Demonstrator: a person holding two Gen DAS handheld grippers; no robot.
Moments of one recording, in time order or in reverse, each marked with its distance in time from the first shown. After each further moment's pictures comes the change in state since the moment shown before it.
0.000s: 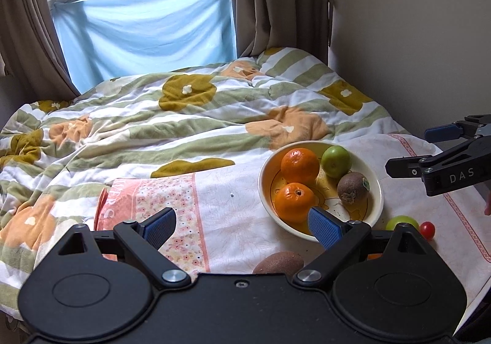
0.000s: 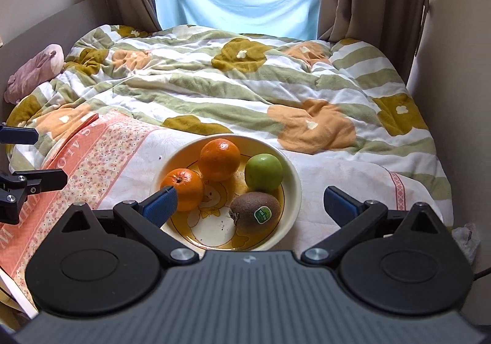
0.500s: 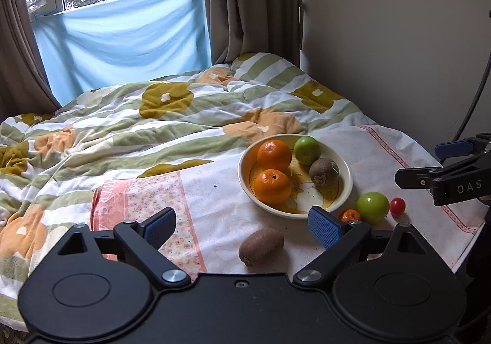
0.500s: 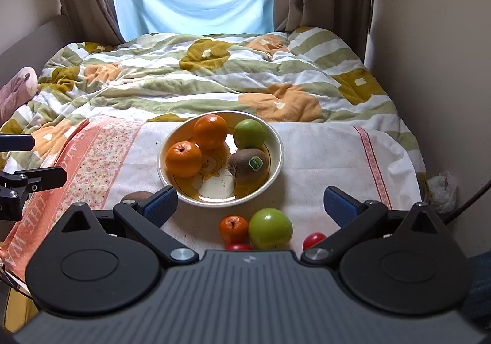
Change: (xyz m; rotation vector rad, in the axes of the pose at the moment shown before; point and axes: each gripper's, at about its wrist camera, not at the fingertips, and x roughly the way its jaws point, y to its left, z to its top) left arm -0.037 0.003 -0.027 0.063 -0.024 -0.102; right arm -0.067 0.029 -0.055 0.153 -0.004 -0.135
